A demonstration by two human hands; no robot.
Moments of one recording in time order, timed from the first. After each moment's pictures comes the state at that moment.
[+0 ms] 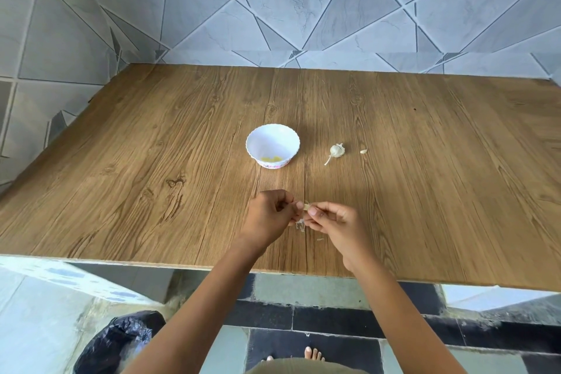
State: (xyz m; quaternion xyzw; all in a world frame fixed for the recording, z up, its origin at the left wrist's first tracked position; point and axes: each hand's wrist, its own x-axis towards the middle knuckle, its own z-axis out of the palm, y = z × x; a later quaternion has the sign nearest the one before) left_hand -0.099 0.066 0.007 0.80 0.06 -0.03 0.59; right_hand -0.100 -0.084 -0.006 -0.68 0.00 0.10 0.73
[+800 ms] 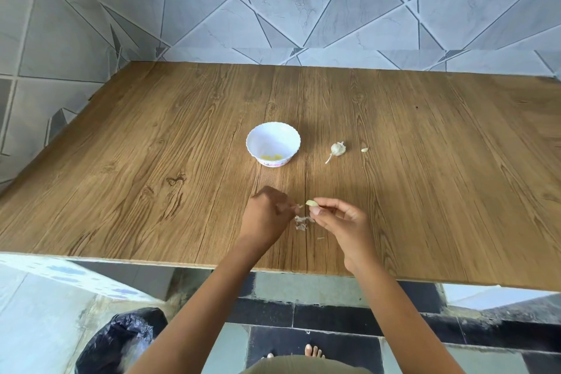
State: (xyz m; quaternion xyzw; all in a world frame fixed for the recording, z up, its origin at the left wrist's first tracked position) left_hand -0.100 0.069 0.003 0.91 0.02 0.07 0.40; right_hand -0.103 -0.085 -0.005 -0.63 0.07 0.06 0.77
